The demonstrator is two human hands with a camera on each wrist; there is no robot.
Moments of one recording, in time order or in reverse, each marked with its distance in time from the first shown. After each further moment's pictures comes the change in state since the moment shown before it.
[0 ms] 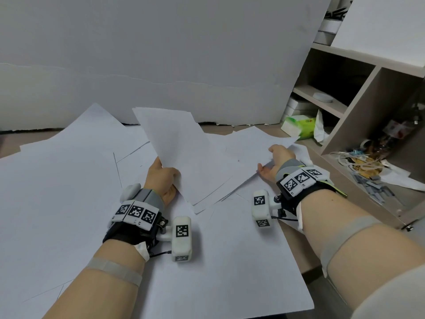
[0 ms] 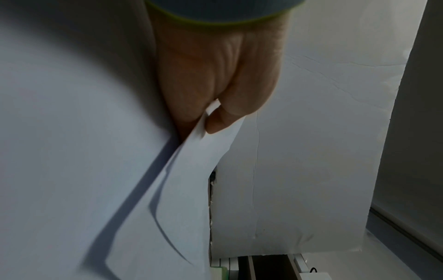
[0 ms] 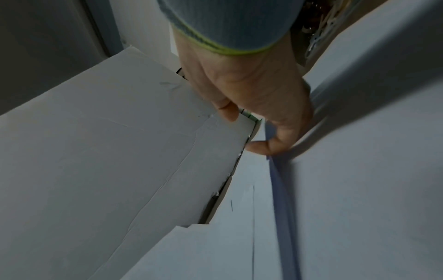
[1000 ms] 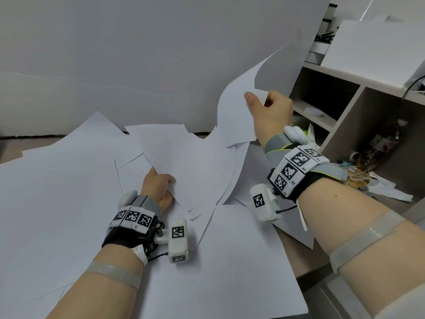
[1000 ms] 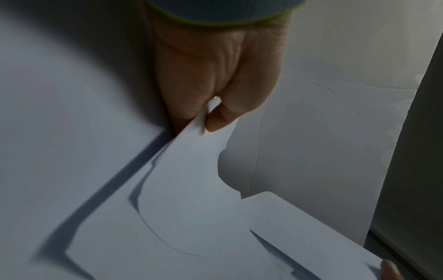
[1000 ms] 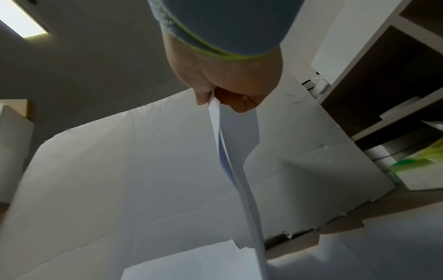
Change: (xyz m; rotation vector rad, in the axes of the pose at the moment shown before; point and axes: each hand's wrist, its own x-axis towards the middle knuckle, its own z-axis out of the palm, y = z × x) left_hand 0.000 0.002 -0.004 -0.191 0.031 -0.011; right_hand -0.086 -0.055 0.050 -0.408 0.019 -1.177
